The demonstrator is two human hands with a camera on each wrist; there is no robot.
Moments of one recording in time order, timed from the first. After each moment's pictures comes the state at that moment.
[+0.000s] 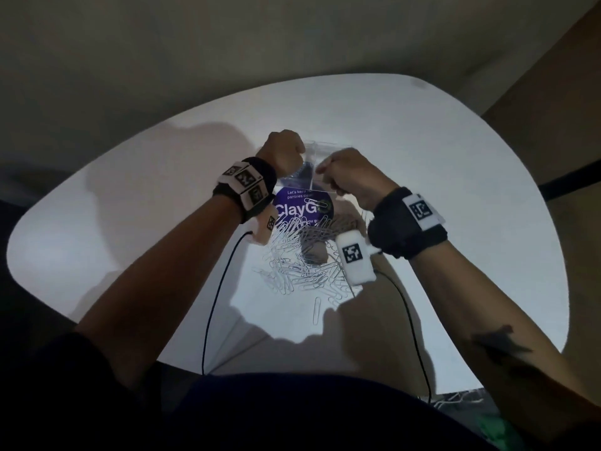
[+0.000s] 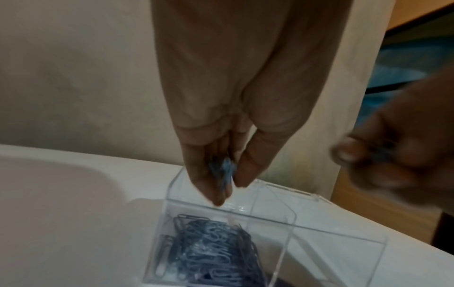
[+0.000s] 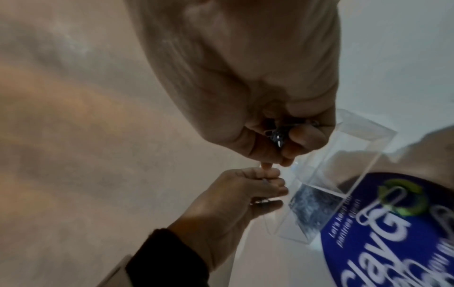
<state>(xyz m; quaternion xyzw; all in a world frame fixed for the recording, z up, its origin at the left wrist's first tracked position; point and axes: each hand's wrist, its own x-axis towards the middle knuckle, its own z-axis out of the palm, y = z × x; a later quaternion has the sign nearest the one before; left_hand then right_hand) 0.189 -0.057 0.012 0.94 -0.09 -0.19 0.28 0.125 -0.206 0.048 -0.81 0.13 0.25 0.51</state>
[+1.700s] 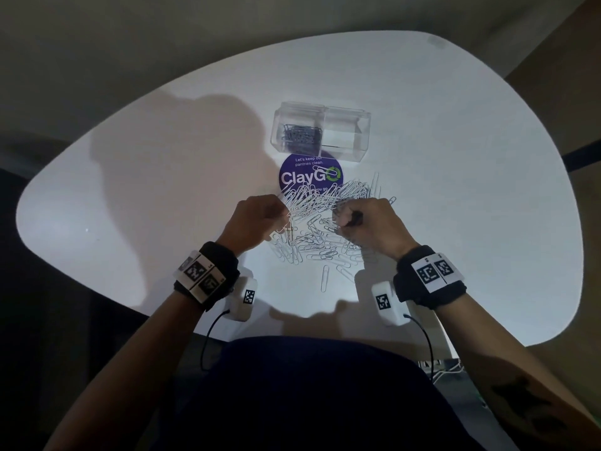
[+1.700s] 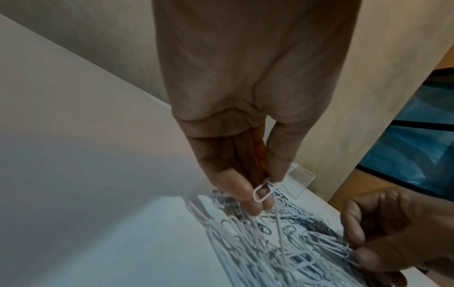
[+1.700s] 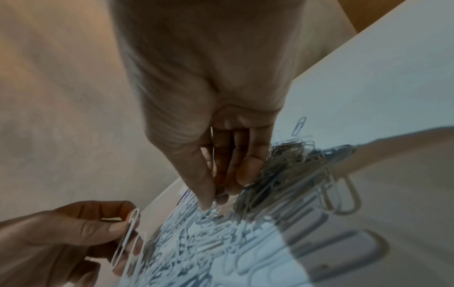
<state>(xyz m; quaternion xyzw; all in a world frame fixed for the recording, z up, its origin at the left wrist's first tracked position) 0.028 0.013 -0.027 0.87 -0.01 -0.24 0.44 0.007 -0.242 -0.040 -0.88 -0.04 0.18 0.44</state>
